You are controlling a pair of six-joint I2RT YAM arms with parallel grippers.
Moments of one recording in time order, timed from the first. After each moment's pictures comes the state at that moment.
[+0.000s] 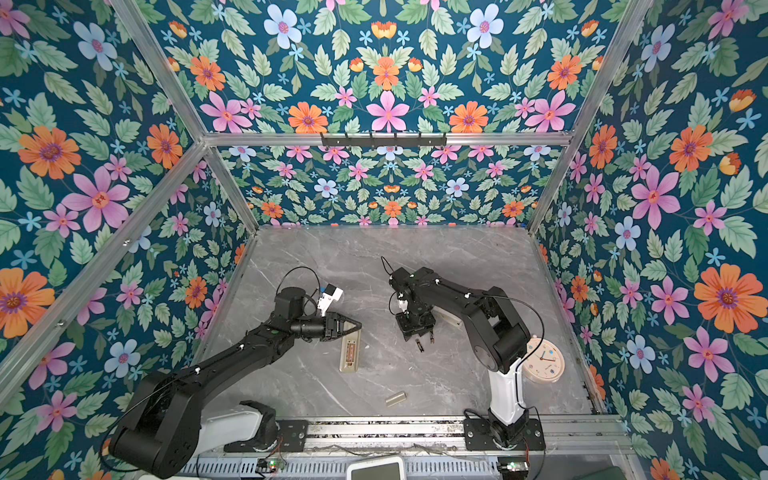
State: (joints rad) left arm -0.38 1.24 0.51 0.12 0.95 -0.70; right arm 0.65 1.95 1.40 -1.05 -0.16 0.27
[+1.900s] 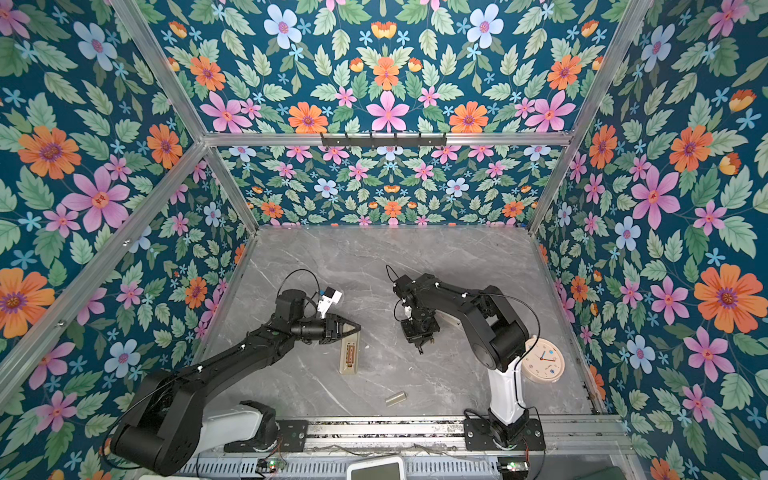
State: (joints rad) left arm -0.37 1.26 0.50 0.12 0.93 -0.72; right arm 0.64 1.97 1.29 -1.01 -0.16 0.32
